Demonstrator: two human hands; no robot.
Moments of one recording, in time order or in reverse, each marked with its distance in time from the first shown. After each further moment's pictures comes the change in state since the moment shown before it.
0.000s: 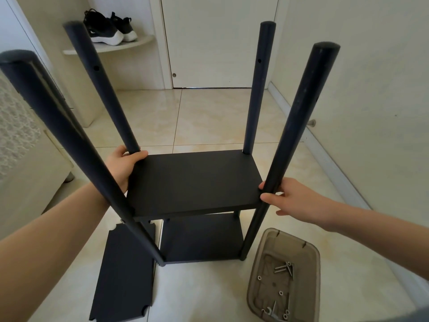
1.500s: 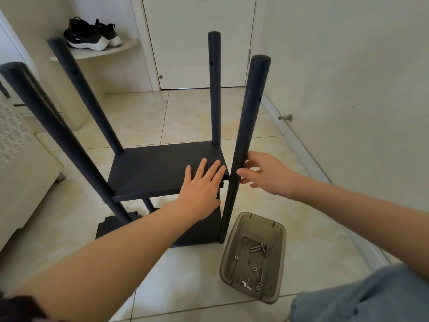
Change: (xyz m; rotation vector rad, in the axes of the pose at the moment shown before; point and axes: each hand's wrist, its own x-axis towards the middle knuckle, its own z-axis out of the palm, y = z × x) left_hand -0.159 -0.018 0.158 1.511 -0.517 0.722; right_hand -0.037 -0.011 -0.038 -0.120 0.088 -0.205
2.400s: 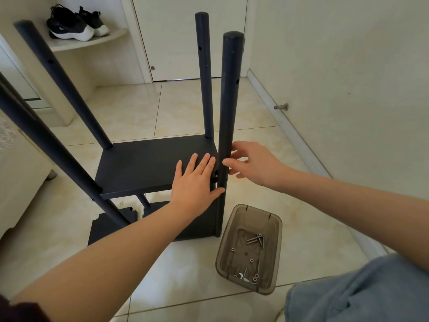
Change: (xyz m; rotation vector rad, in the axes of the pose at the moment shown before) left_hand 0.007 0.003 0.026 -0.084 0.193 -0.088; right_hand 0.007 0.000 0.009 0.074 0.060 -0.019
